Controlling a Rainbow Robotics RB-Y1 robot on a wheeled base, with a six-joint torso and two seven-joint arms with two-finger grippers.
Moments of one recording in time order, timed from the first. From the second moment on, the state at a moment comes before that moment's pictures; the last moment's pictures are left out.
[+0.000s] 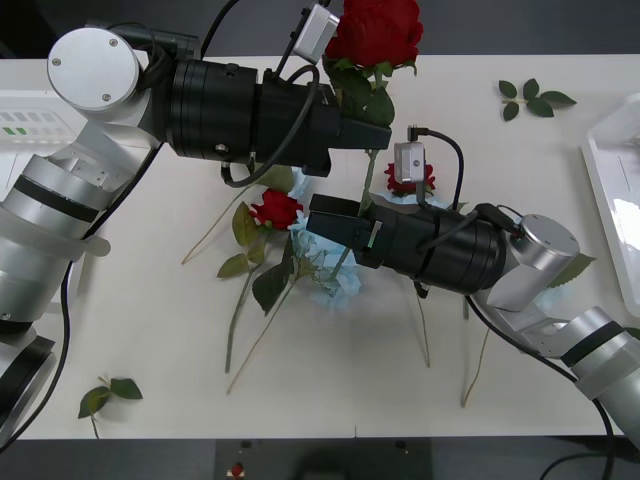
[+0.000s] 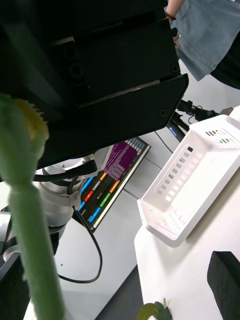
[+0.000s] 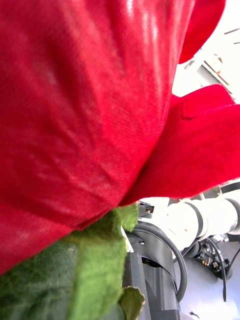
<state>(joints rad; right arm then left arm) -0.36 -0.47 0.45 -1.45 -2.45 0.96 2.69 -0.74 0.44 -0.28 -1.54 1.80 1.17 -2.21</state>
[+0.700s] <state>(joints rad) -0.36 -0.50 0.45 -1.45 -2.46 0.96 2.69 -0.74 0.44 -0.28 -1.54 1.80 1.17 -2.21</state>
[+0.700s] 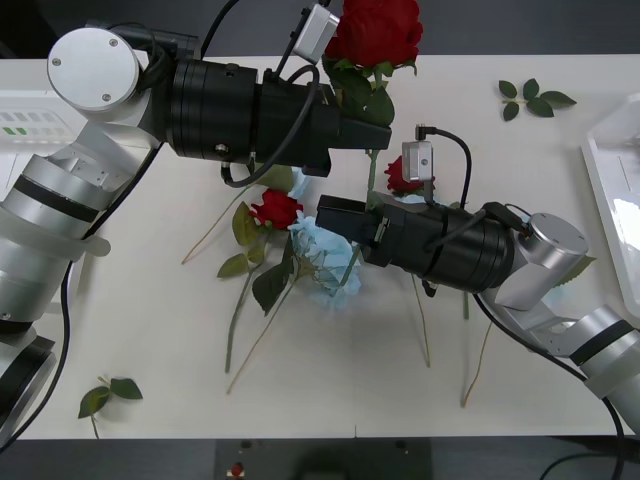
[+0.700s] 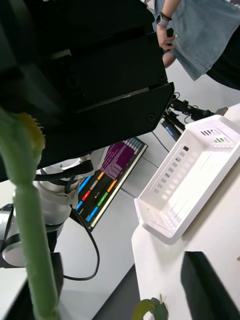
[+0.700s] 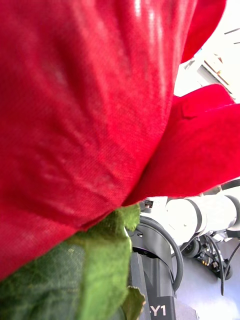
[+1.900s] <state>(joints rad) -0.36 -0.50 0.45 -1.45 -2.49 0.97 2.69 -0.74 0.44 -0.28 -1.54 1.80 1.17 -2.21</state>
